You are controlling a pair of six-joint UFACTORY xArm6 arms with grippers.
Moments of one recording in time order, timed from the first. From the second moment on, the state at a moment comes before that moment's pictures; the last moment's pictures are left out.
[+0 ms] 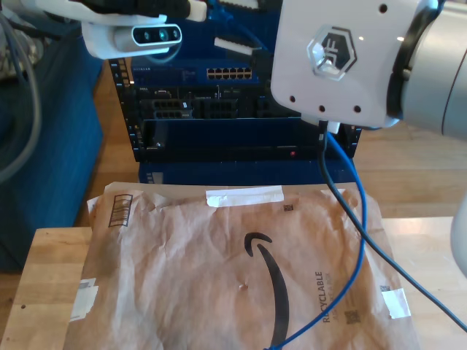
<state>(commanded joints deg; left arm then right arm) 11.0 7.2 -87.6 -88.2 131.8 -108.1 41.2 -46.6 -39.8 39.6 6.5 70.6</state>
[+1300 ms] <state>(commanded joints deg) 11.0 7.8 -87.3 -89.2 134.4 -108.6 42.3 -46.6 -39.5 39.5 4.9 72.2</state>
